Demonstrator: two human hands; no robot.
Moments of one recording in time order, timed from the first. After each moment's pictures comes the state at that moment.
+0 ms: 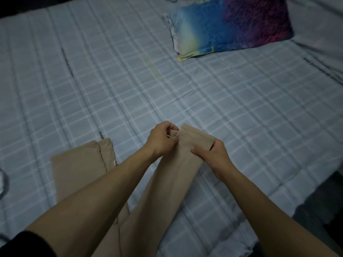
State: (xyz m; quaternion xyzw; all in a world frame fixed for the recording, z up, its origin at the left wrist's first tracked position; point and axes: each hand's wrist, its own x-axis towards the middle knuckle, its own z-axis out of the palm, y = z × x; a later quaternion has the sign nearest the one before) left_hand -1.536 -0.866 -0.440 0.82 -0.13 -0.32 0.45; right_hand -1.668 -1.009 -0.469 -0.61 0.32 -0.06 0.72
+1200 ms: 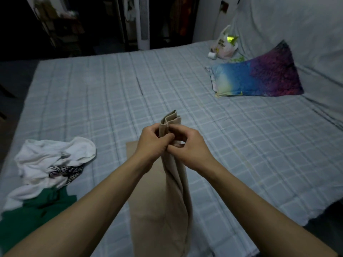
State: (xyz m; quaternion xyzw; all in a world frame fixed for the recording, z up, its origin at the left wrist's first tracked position) left_hand -1.635 -0.579 -0.248 0.71 -0.05 -0.16 0.69; right_hand -1.686 -0.702 -0.245 -0.81 0.03 -0.05 0.58
